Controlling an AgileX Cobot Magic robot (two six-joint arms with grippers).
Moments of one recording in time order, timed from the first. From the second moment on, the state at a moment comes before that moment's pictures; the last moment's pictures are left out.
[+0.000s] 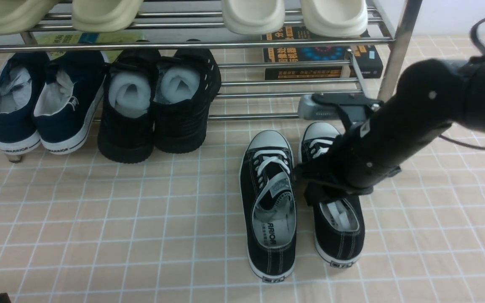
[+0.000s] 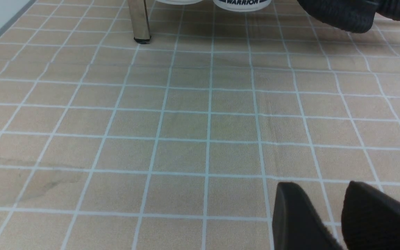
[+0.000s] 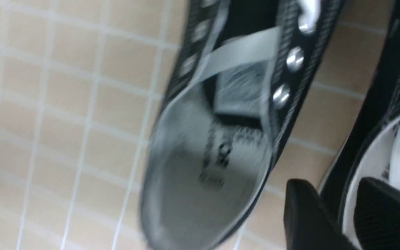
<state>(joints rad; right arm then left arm) 0.52 1.67 -1.27 0.36 0.82 0.05 -0.03 -0.01 0.02 0.16 0.38 -0.17</state>
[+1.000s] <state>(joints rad) 0.52 0.33 -0.41 0.21 0.25 -0.09 -0.03 -0.01 0.02 0.16 0.38 -0.17</state>
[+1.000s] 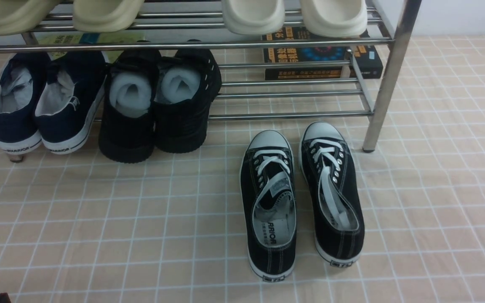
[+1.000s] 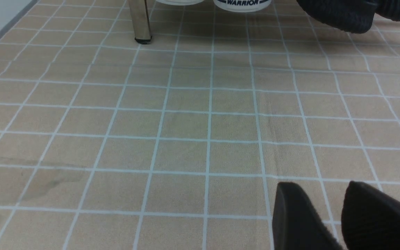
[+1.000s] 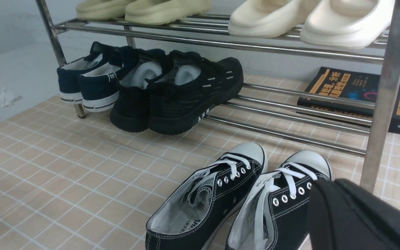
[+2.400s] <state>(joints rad) 0.32 0.10 -0.11 0.20 0.15 -0.09 -0.03 -0.01 0.02 0.16 0.38 -0.17</state>
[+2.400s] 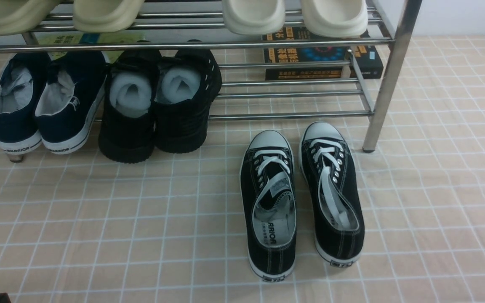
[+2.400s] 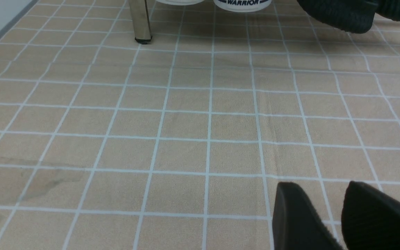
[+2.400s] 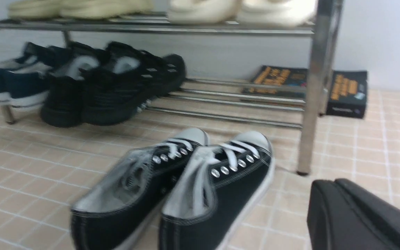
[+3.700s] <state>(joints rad) -0.02 -0.01 0.02 -0.01 0.39 0.02 -0.03 -0.01 0.02 0.16 0.38 -0.17</state>
